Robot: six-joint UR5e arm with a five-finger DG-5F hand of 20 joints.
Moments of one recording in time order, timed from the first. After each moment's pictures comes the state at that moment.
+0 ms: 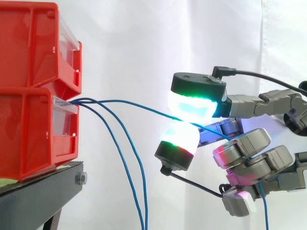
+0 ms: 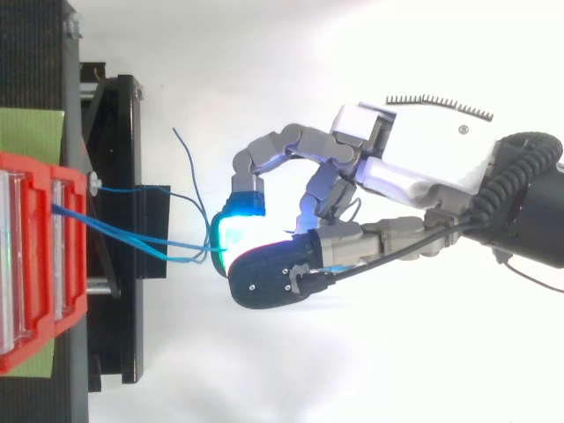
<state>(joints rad) 0.25 -2.25 -1.22 -2.97 -1.07 0.07</state>
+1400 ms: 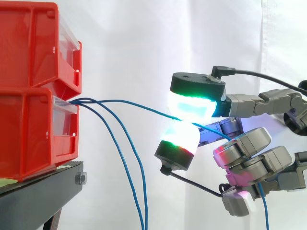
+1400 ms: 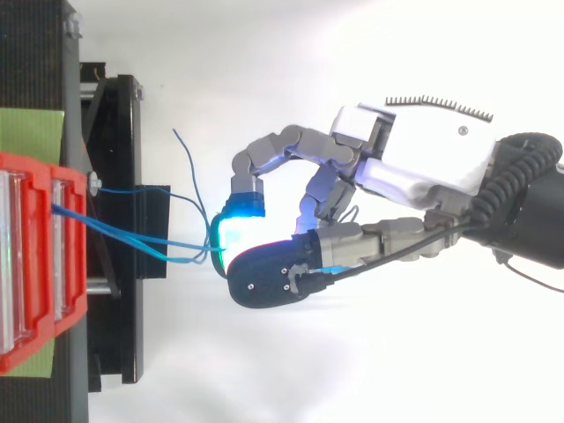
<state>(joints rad) 0.25 -2.25 -1.22 -2.97 -1.07 0.07</state>
